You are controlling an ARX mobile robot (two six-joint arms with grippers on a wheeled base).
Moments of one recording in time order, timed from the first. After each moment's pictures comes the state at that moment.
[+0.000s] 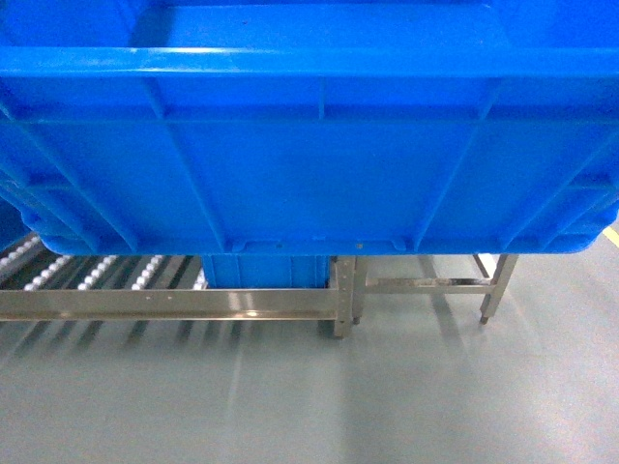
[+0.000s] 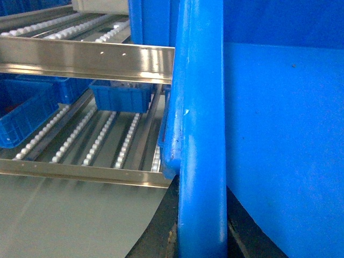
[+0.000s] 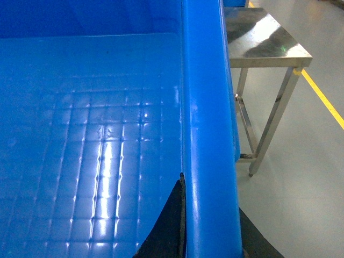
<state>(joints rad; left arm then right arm) -0.21 1.26 0.78 0.29 -0.26 -0.07 0.26 1.32 0.82 0.29 0.19 0.09</state>
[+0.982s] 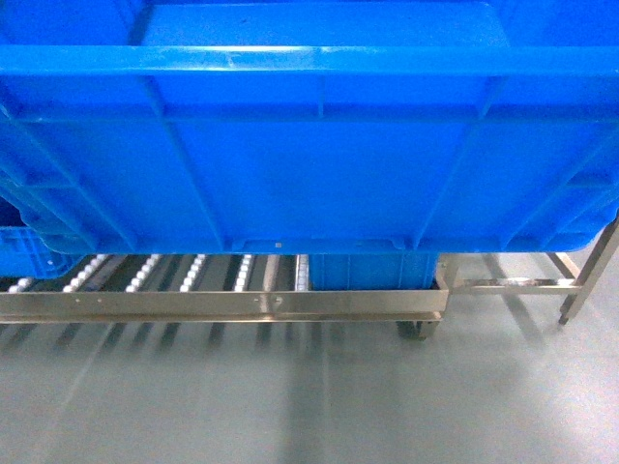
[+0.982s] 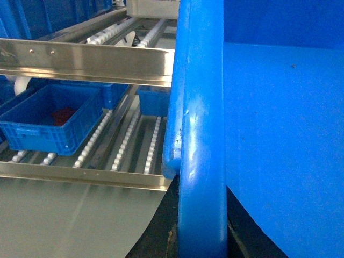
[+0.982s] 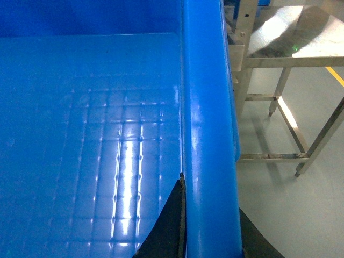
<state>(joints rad) -0.21 1.26 0.78 0.29 -0.26 -0.07 0.26 1.32 0.82 0.29 0.19 0.09</state>
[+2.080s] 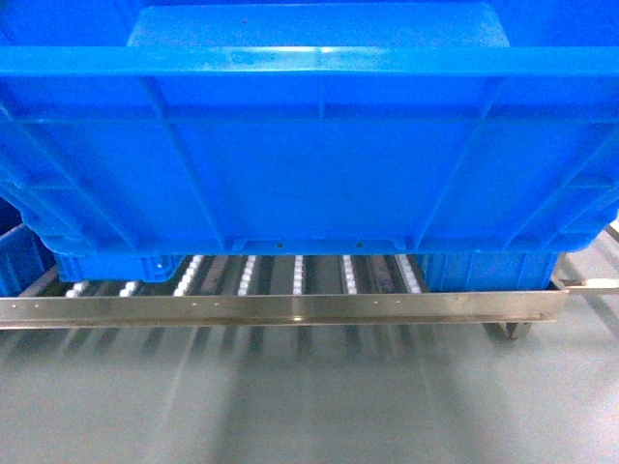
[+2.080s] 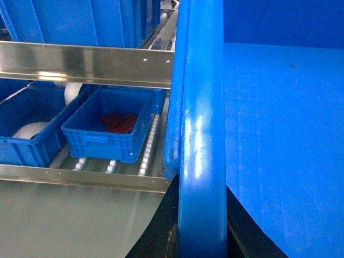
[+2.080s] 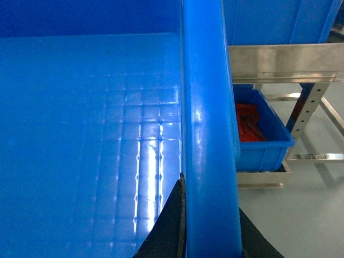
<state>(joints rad) -0.21 1.26 0.78 0.29 -0.26 -0.07 0.26 1.32 0.82 0.29 0.19 0.09</state>
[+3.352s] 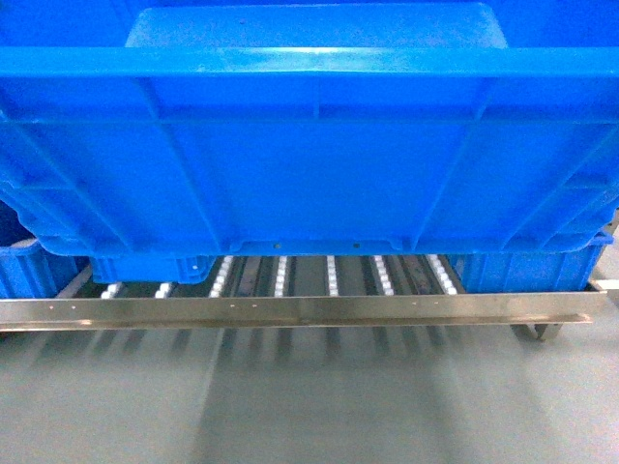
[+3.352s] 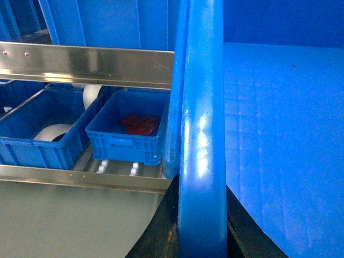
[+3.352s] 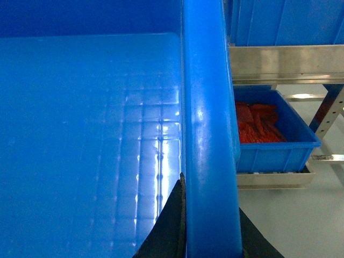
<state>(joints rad) -0.21 1.26 0.78 0.29 -0.26 -0.06 0.26 1.33 0.82 0.29 0.20 0.09</state>
